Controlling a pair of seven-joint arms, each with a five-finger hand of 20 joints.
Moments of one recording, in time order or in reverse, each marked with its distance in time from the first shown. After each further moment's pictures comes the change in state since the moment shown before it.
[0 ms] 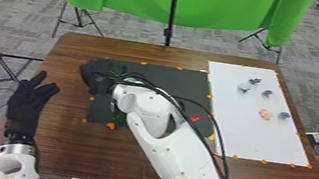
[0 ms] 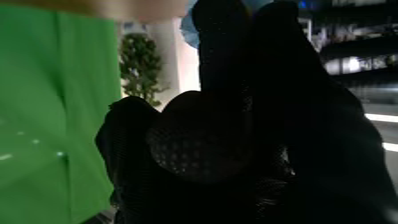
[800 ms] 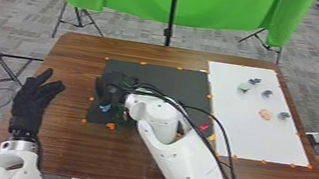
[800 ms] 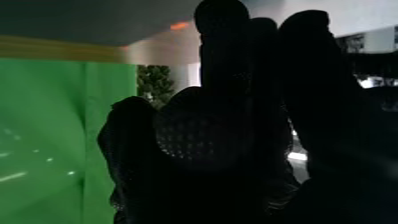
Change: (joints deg) left arm -1.5 0.1 0.2 0.4 1.0 -2.2 -1.7; right arm -2.3 3.0 1.7 0.7 -1.8 -1.2 -0.7
